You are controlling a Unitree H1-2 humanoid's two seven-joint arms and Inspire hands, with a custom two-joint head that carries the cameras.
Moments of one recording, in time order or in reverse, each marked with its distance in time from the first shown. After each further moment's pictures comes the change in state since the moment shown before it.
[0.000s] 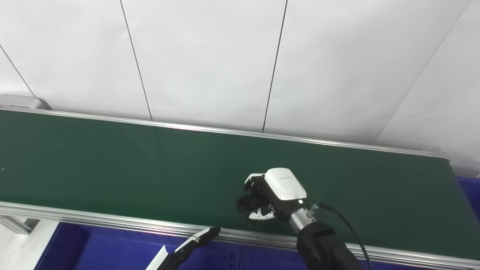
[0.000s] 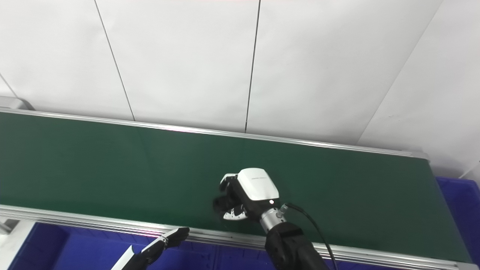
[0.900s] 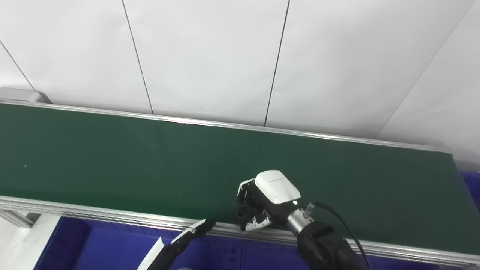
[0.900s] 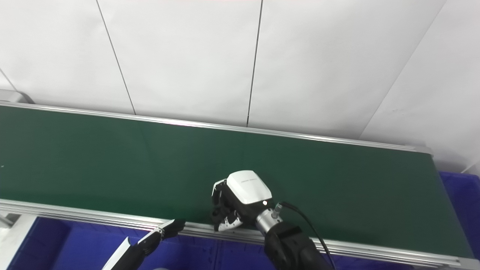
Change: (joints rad) left arm 0.001 -0.007 0.019 -0.002 -0.018 0.000 -0.021; right arm 0.062 -0.028 -0.018 -0.202 -0.030 0.001 0.147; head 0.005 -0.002
